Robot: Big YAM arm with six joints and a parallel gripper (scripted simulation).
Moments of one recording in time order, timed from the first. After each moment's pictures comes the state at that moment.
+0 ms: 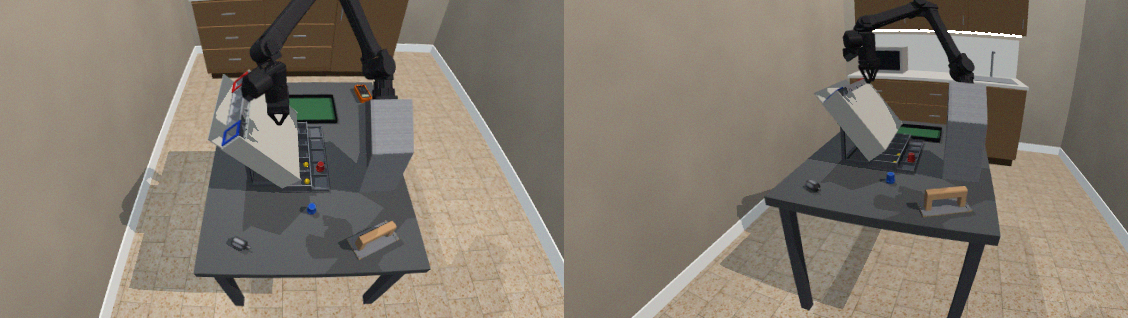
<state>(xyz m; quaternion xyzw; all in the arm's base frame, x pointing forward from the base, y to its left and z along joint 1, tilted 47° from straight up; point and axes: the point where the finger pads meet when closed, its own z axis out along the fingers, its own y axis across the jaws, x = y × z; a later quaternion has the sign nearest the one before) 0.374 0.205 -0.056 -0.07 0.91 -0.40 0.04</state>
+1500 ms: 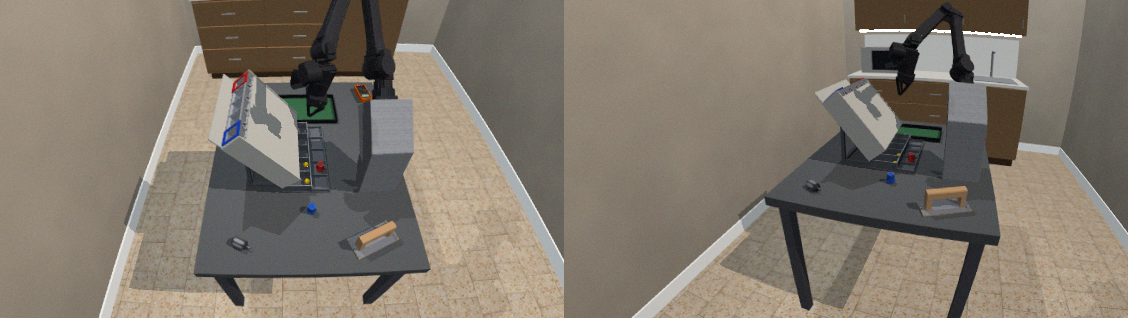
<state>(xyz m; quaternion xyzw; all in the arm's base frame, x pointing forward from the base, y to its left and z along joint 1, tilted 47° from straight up) 0.284 0.065 -0.023 -0.11 0.90 -0.39 0.18</state>
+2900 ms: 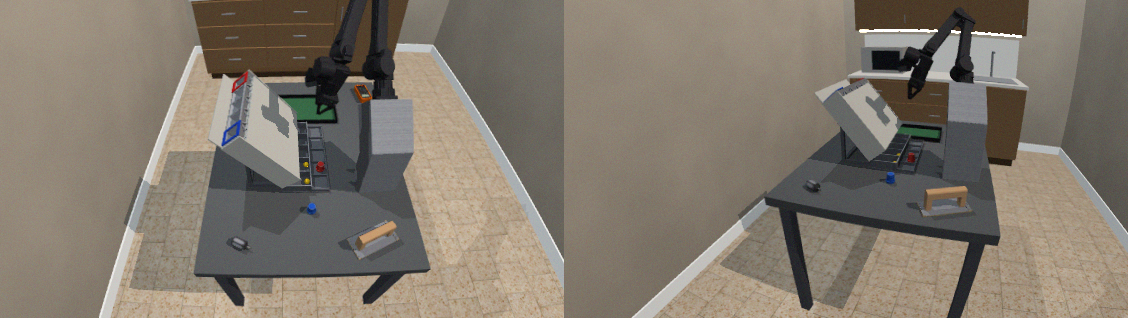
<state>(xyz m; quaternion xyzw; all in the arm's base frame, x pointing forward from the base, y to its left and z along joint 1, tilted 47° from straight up) 0.253 0.017 -0.013 -0.15 0.89 -0.38 0.22</state>
